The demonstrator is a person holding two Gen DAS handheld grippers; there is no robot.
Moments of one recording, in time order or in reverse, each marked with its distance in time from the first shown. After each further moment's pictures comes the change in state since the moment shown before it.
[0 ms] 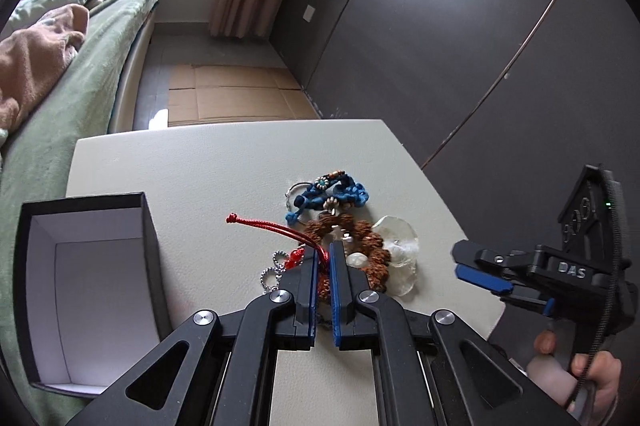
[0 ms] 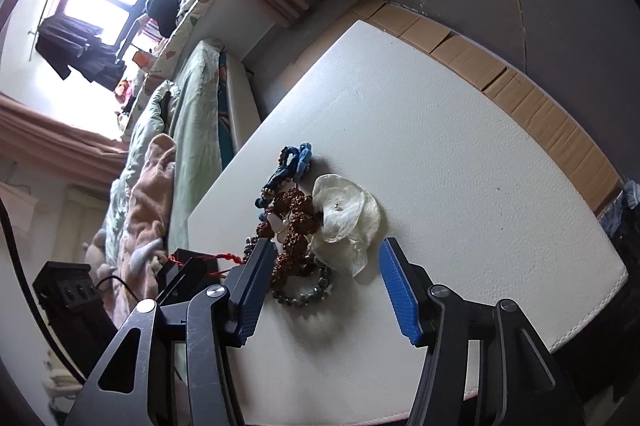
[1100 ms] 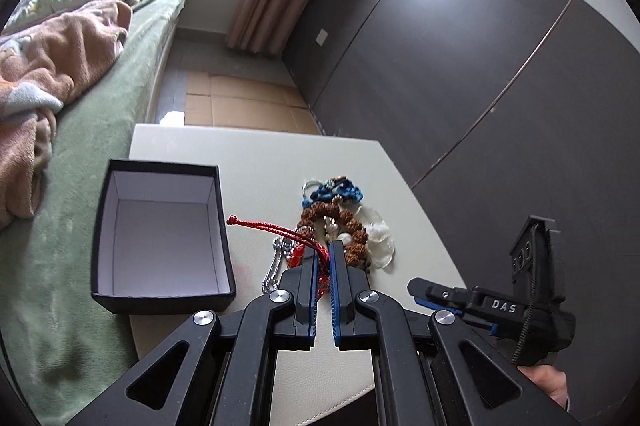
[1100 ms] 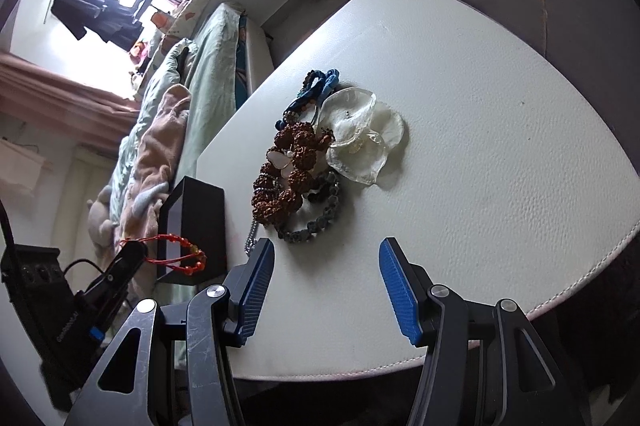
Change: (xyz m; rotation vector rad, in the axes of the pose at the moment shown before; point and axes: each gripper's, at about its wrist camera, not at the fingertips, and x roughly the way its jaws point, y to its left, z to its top) left arm -0.086 0.019 -0.027 -0.087 -0.092 -0.021; right arm 0.007 0.006 -0.049 -0.076 0.099 0.038
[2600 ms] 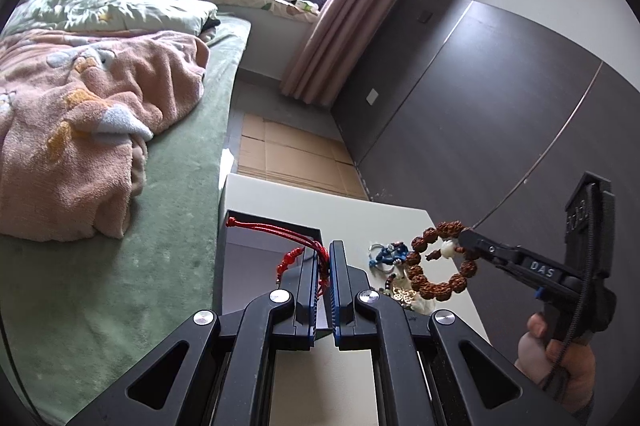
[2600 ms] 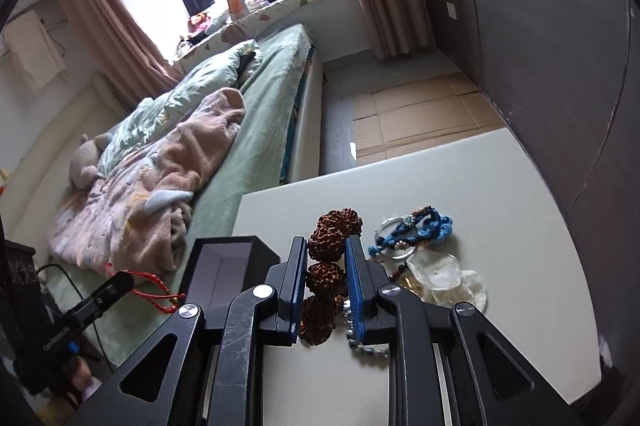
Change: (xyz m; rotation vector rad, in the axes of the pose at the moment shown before) left arm -0.062 0.055 0.011 -0.117 -0.190 0.127; right arm -0.012 0.142 0.044 -0.441 -0.182 -0.076
